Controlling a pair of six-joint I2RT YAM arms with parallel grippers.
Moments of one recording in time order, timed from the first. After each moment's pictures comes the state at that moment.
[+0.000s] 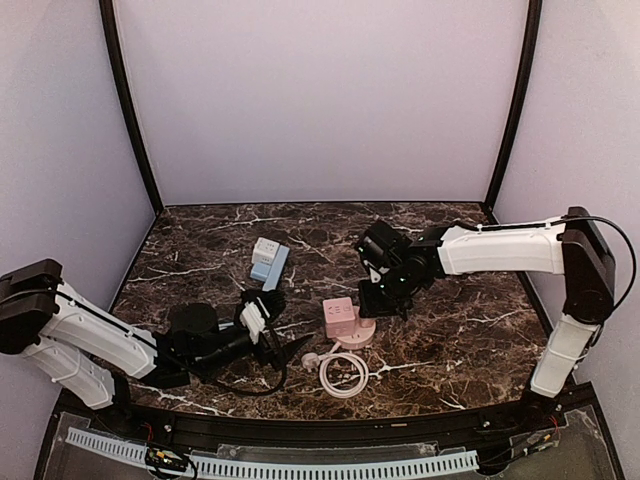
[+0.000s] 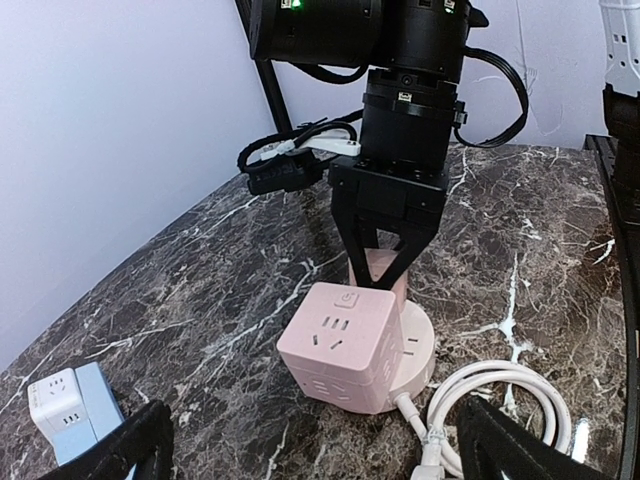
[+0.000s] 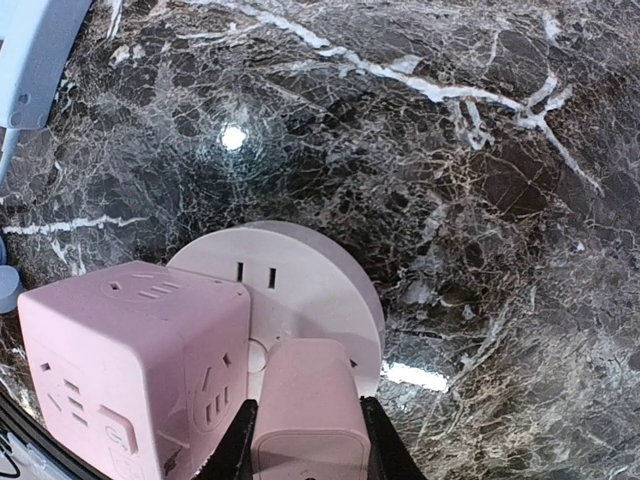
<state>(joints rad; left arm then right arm) -1.15 1.43 0.35 0.93 -0.23 0.21 0.89 1.75 1.23 -0.66 0.02 0.67</state>
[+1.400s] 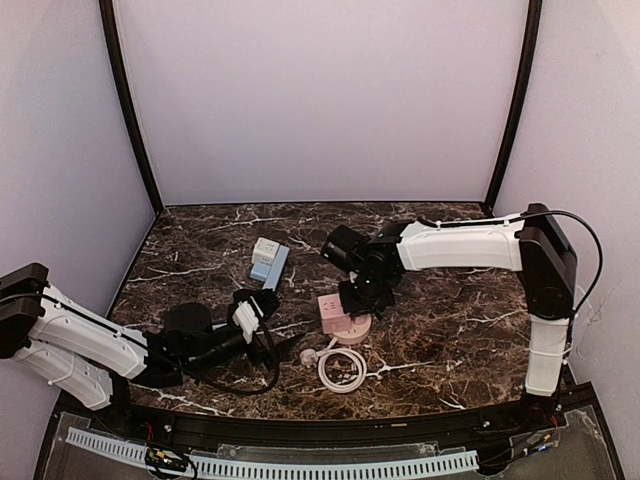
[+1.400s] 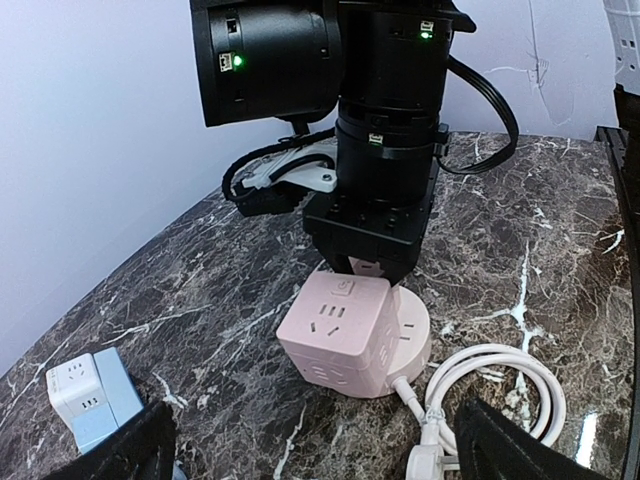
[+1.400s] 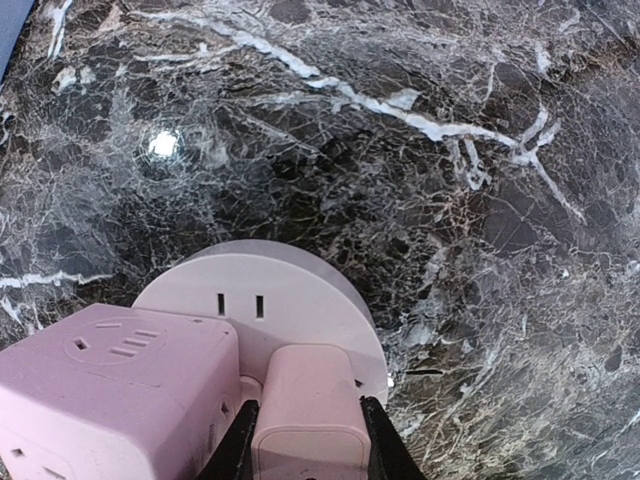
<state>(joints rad) -1.15 1.34 0.33 0.85 -0.26 0.22 0.96 1.98 1.48 -0.85 0.19 0.74</state>
